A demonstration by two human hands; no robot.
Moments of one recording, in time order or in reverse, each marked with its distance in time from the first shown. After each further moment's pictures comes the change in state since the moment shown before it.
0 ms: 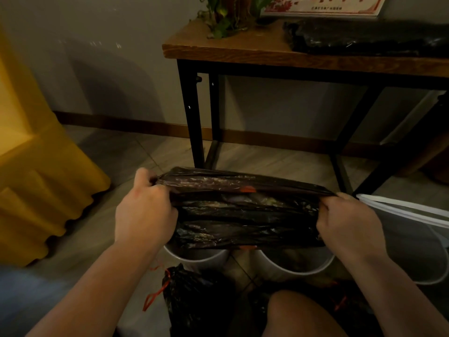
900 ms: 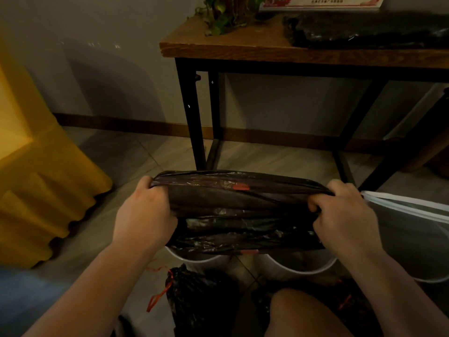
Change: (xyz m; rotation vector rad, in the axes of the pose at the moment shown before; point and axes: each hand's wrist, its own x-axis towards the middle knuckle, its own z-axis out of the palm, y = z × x) left_hand 0.012 -0.017 0.016 -0.014 -0.028 0.033; right_hand 0.003 -0.013 -0.004 -0.133 -0.049 -0.136
